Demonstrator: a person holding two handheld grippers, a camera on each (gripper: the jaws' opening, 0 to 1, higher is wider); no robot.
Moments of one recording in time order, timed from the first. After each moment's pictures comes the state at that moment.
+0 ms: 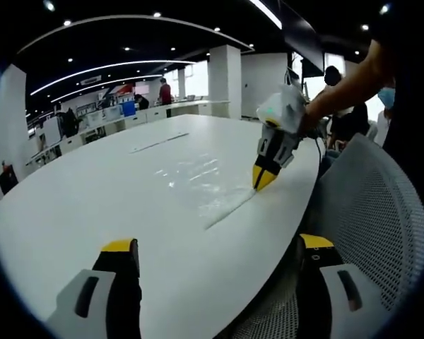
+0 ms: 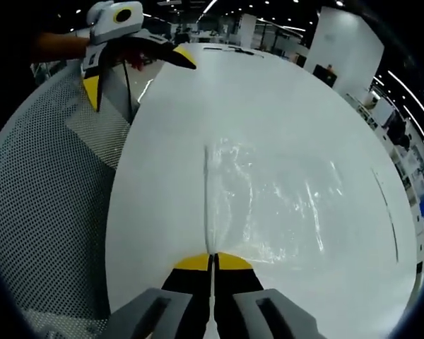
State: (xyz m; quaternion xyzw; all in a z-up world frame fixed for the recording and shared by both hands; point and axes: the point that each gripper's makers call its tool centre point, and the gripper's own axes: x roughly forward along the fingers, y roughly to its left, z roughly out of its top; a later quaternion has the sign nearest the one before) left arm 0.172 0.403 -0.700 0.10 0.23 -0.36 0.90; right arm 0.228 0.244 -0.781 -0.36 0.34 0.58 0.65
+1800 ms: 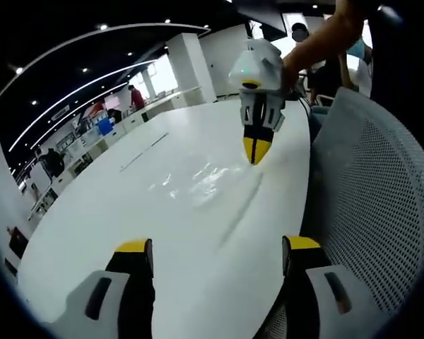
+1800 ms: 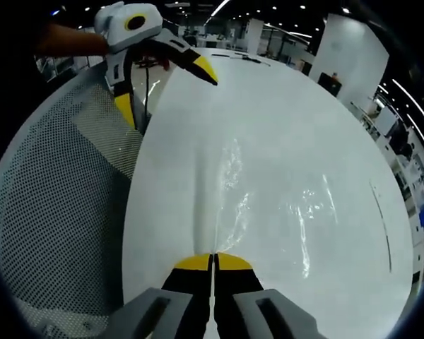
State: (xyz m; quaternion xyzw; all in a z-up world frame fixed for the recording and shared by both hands) left arm 0.188 0.395 -0.701 0.25 0.21 -0.41 0.85; right arm 0.217 0.247 -0.753 -0.37 0.33 0.59 0.64
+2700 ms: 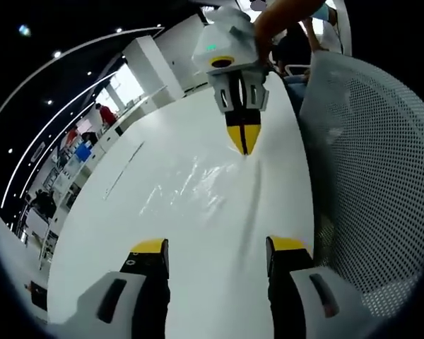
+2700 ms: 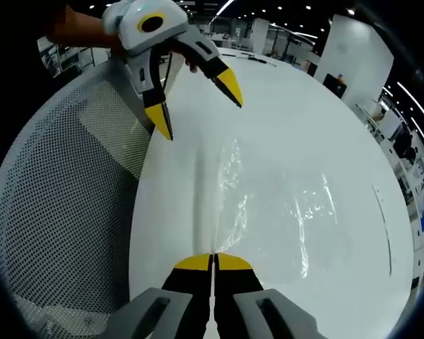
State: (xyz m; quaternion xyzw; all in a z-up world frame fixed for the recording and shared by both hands) left arm 0.207 0.369 -0.714 0.36 0.19 -0.46 0.79; right arm 0.210 0.248 -0.753 -0.38 0.33 0.60 0.63
